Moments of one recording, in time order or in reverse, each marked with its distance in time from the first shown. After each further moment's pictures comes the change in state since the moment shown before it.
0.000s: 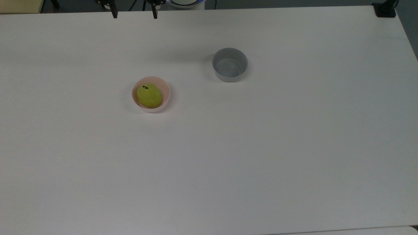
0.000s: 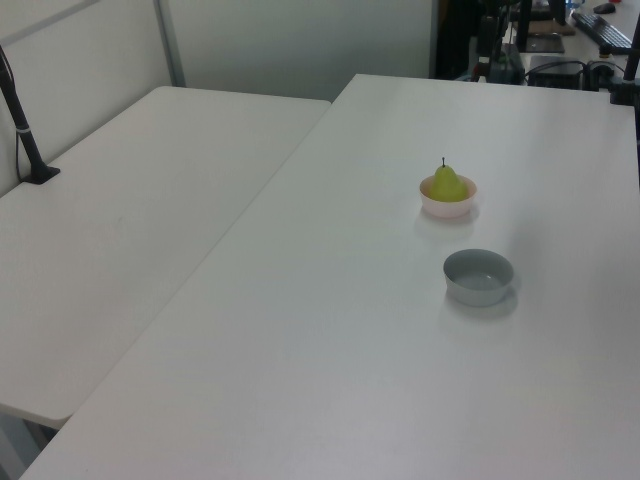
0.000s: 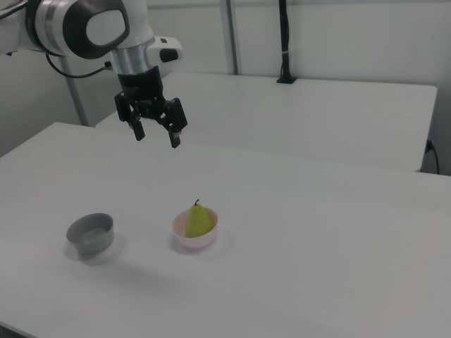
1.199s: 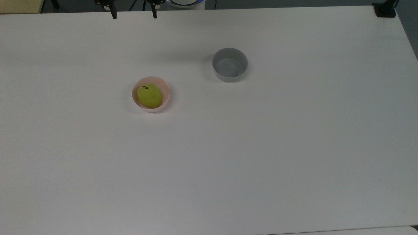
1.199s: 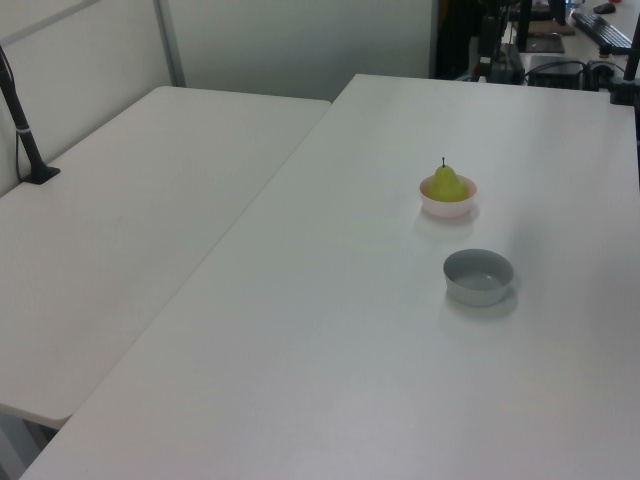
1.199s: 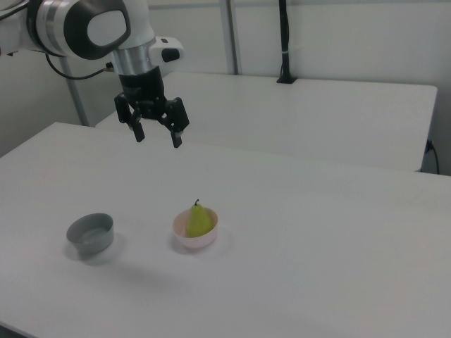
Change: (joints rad) arm -0.003 0.002 -0.001 0.000 0.000 0.000 -0.061
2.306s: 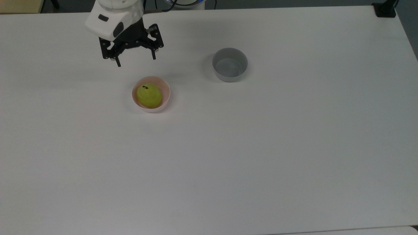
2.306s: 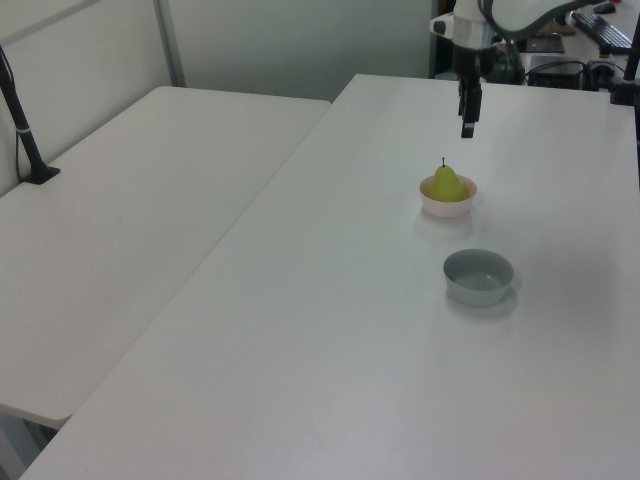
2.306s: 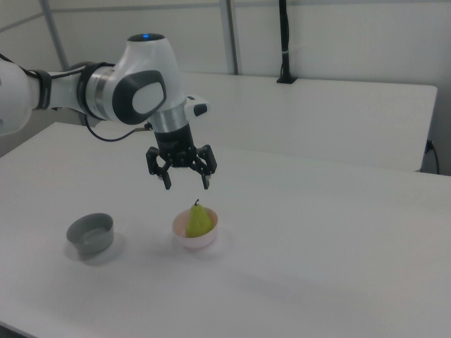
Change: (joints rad) arm -0.001 0.139 -0.006 -0.165 -0.047 0.297 -0.239
